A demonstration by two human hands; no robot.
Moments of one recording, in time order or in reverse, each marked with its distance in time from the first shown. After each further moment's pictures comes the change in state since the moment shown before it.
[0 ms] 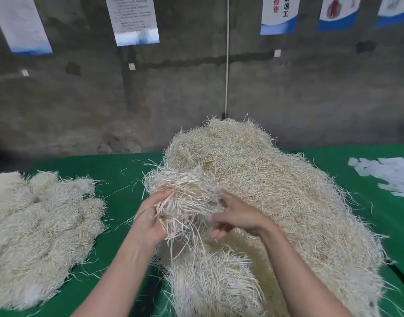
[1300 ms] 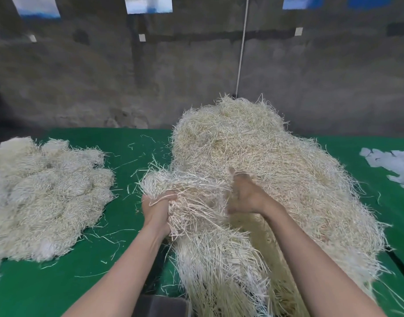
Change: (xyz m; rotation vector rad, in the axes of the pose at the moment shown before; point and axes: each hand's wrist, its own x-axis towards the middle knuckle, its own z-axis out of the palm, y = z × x) left_hand 0.009 -0.044 -0.048 0.319 0.542 0.177; right_hand 0.018 0.025 0.002 -0.691 0.175 0.137
